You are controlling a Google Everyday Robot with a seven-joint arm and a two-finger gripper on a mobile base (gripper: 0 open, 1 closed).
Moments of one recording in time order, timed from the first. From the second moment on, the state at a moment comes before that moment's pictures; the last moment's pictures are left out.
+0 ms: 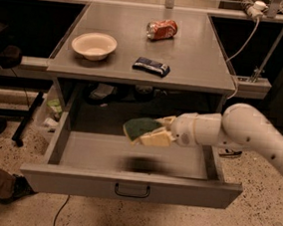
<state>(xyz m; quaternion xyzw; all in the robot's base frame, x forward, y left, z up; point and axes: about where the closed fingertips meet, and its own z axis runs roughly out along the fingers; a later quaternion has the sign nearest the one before) 0.563 -0.053 0.727 -0.42 0.75 0.30 0.40</state>
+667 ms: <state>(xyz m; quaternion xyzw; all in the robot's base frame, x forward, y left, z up) 0.565 -0.010 0.630 -0.43 0.79 0.26 0.36</state>
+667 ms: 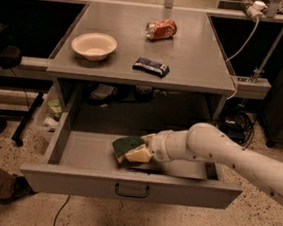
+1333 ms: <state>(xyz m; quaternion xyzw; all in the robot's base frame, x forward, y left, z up) 0.570 -0.003 0.603 -0.43 0.80 0.24 0.35</state>
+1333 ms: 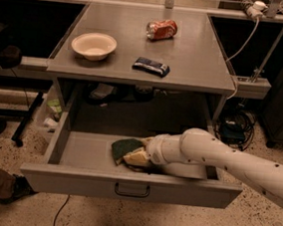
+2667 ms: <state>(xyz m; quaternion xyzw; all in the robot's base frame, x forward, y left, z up) 0.590 -0.035 0.663 -0.42 0.77 0.24 0.42</state>
